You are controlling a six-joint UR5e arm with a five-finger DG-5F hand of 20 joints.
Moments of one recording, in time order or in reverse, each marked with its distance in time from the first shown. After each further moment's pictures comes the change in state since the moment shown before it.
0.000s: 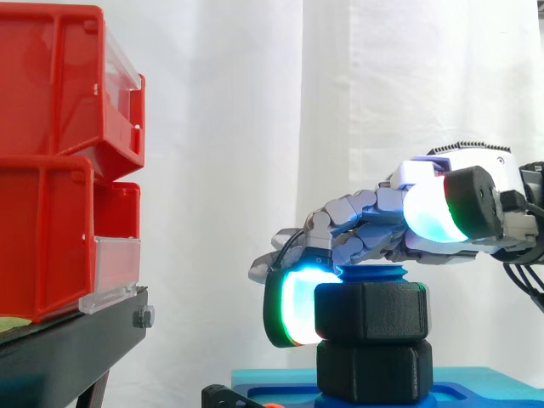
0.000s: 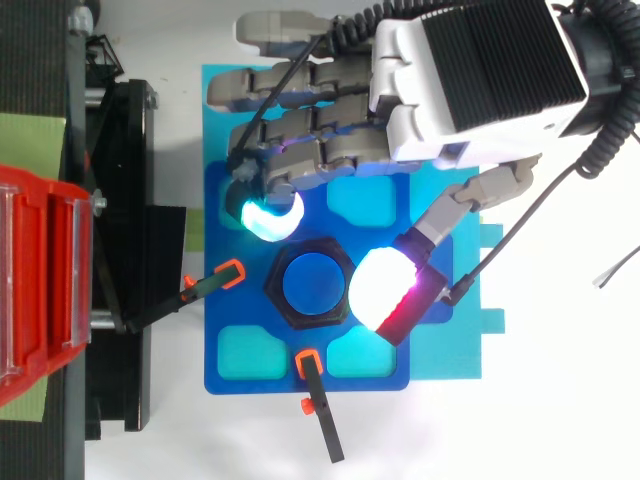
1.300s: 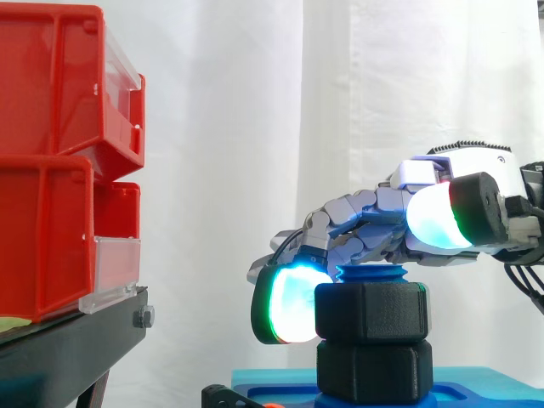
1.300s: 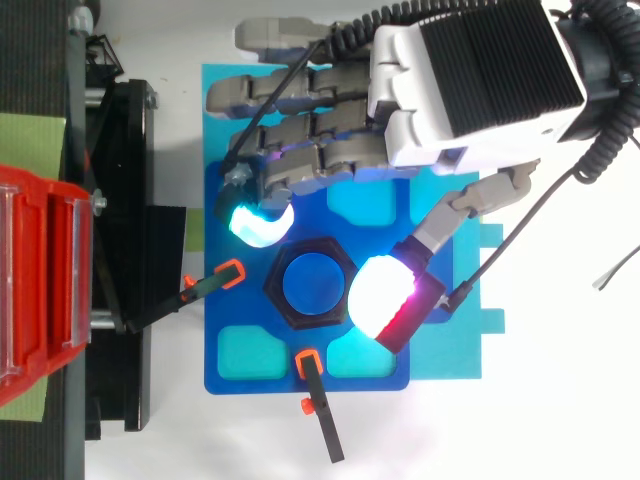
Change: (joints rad) arm 0.007 0.000 0.000 0.000 0.004 0.022
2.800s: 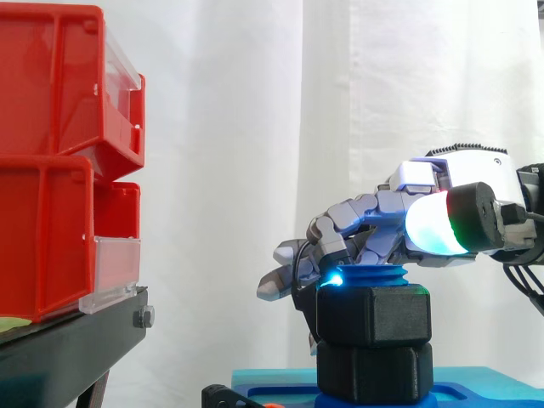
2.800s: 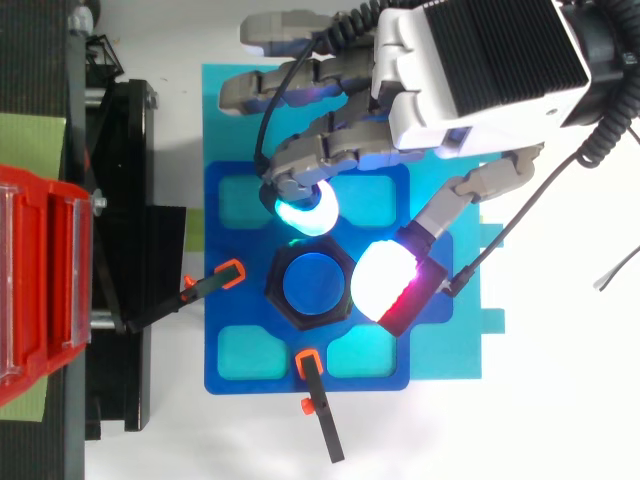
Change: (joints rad) arm -0.015 0.000 0.000 0.001 -0.004 0.011
